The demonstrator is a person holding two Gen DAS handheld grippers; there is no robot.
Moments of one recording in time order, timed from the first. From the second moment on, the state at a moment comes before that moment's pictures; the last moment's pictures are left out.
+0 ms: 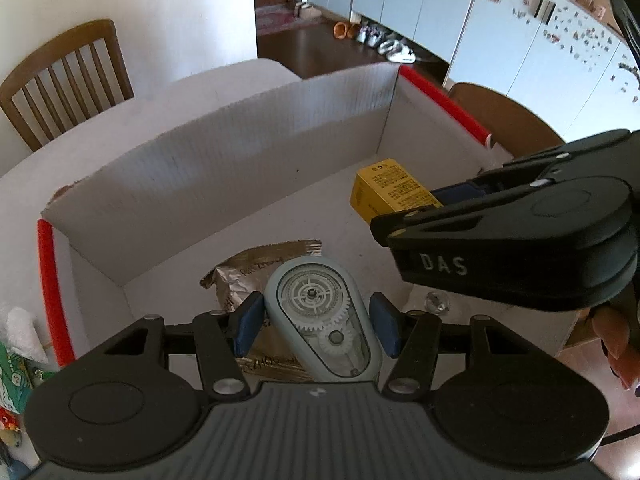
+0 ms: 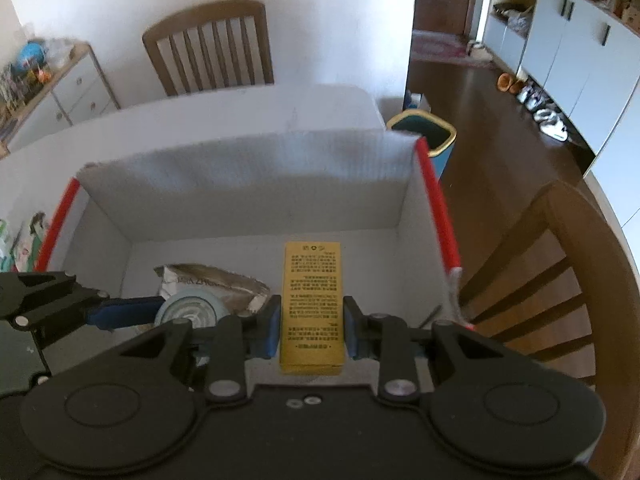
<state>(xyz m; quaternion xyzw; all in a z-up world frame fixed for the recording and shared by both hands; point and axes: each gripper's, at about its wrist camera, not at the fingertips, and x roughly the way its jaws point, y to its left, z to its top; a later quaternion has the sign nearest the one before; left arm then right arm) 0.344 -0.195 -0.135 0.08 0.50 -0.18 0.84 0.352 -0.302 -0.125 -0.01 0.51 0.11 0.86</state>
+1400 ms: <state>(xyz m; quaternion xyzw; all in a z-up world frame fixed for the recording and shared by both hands) 0.328 -0.168 -0.088 0.03 0.48 -0.19 0.86 0.311 -0.306 -0.085 -0.01 0.50 0.11 0.86</state>
